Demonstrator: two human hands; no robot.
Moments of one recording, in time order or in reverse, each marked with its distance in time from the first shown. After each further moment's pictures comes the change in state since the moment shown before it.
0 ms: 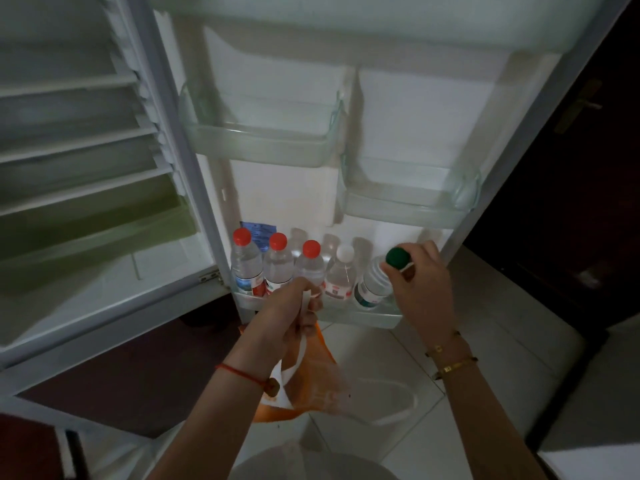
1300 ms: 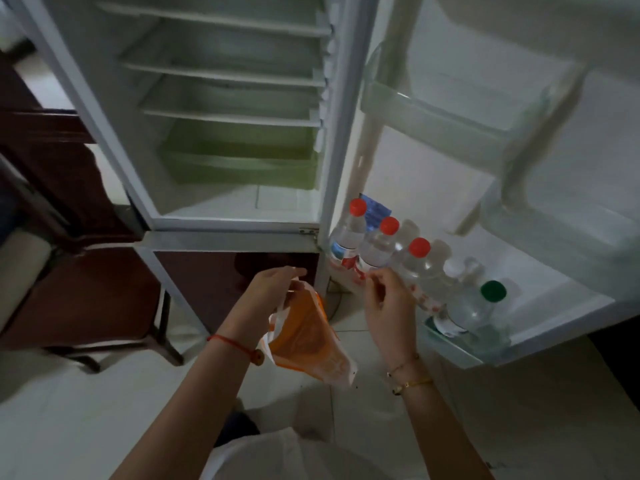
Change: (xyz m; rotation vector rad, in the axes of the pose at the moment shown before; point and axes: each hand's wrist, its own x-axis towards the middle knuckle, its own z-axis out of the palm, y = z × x) left_hand -0.024 -0.047 -0.114 -0.168 0.600 0.129; right_hand -0.055 -0.061 0.122 0.362 -0.418 -0.186
